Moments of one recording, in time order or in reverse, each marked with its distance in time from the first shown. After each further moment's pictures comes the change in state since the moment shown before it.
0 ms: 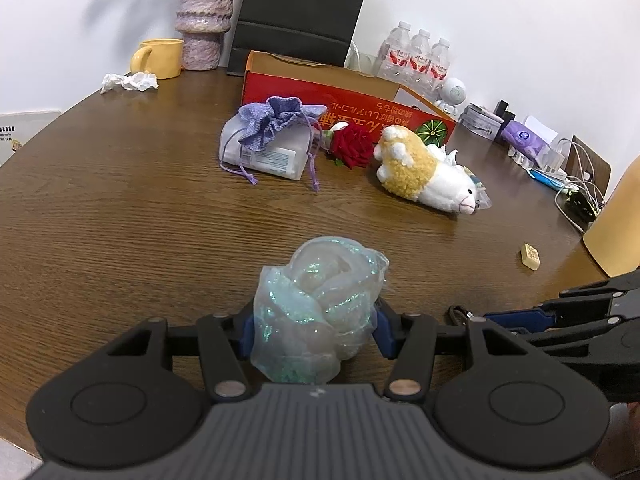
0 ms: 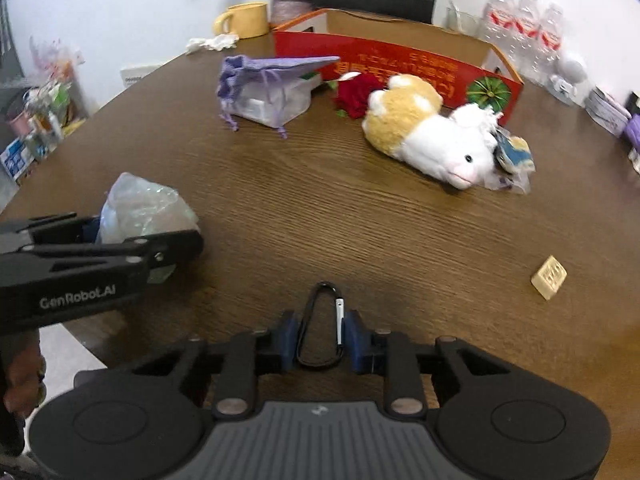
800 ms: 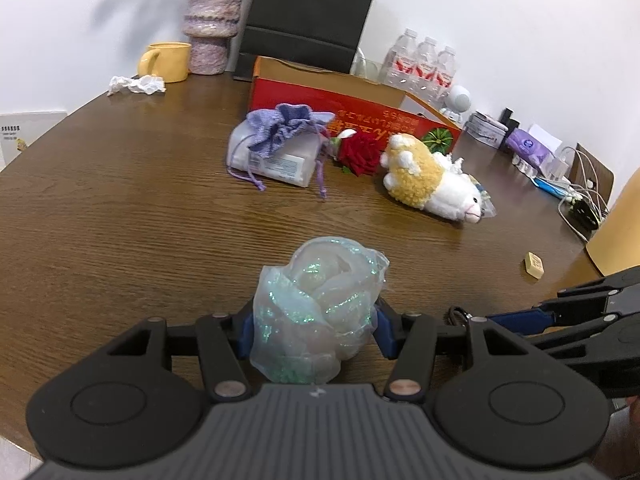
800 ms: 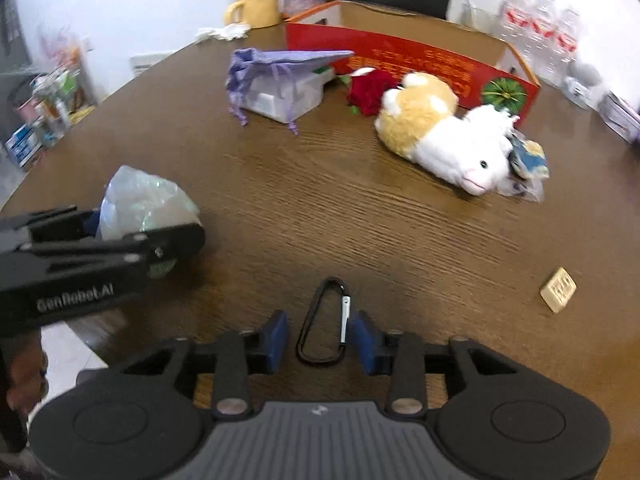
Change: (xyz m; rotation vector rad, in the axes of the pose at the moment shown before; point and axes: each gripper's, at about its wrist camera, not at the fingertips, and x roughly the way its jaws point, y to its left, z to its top) left arm -0.002 0.005 0.002 -0.017 -0.021 0.015; right arm 0.005 -0.001 0.012 -0.038 0.031 0.018
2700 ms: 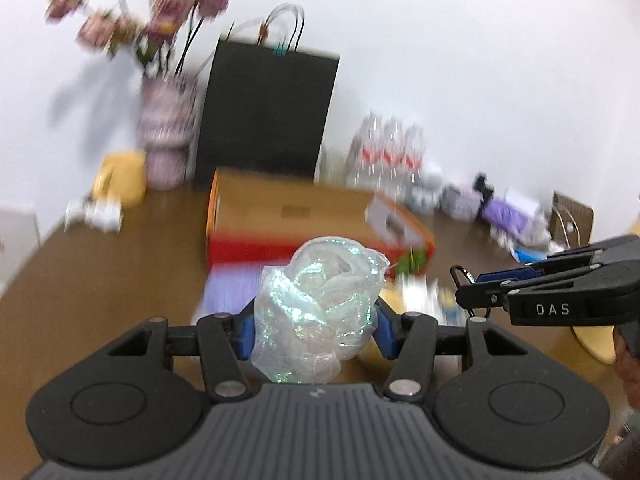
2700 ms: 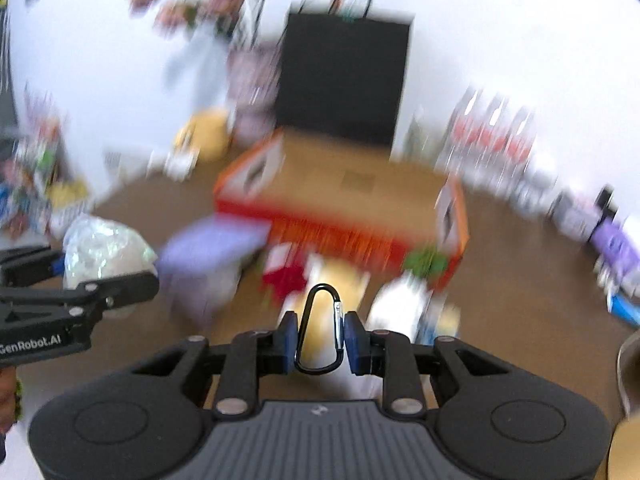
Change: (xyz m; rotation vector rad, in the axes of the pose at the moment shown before) left arm 0.016 -0.031 0.141 0.108 -0.205 -0.057; right arm -0.049 -0.074 0.124 0.036 -0.322 -0.097
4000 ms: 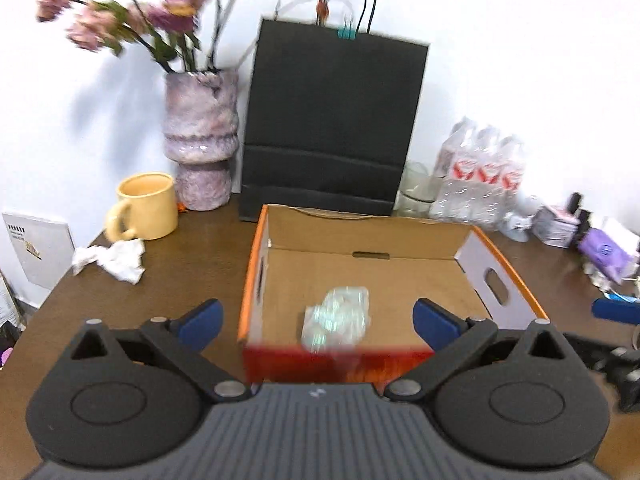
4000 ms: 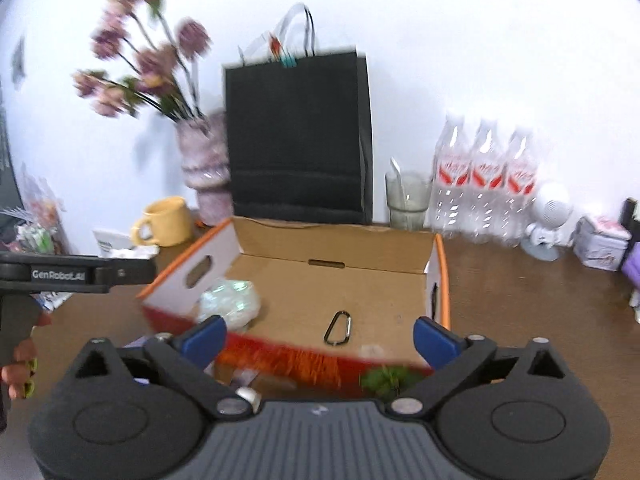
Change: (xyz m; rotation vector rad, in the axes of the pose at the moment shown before) left arm 0.100 0.021 0.068 -0.047 0.074 0.200; right arm 0.070 -0.084 0.016 0.096 -0.173 0.091
